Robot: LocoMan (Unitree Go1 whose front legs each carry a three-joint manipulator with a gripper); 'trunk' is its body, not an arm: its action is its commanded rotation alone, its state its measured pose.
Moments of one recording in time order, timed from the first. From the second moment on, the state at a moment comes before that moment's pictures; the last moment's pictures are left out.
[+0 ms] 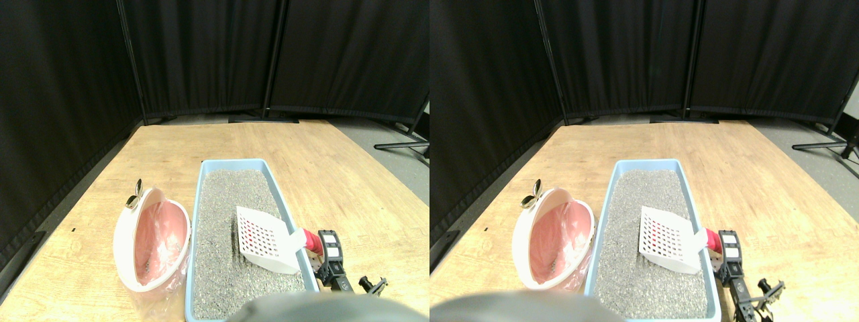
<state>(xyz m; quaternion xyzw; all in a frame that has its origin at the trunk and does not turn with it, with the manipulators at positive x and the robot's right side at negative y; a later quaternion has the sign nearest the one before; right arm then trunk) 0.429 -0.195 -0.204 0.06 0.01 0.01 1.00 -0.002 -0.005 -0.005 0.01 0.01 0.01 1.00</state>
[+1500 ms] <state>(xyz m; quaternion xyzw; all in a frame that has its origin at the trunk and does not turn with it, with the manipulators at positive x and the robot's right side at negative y) 0.455 -0.202 -0.198 0.06 0.05 -0.01 1.00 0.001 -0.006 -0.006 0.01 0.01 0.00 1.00</state>
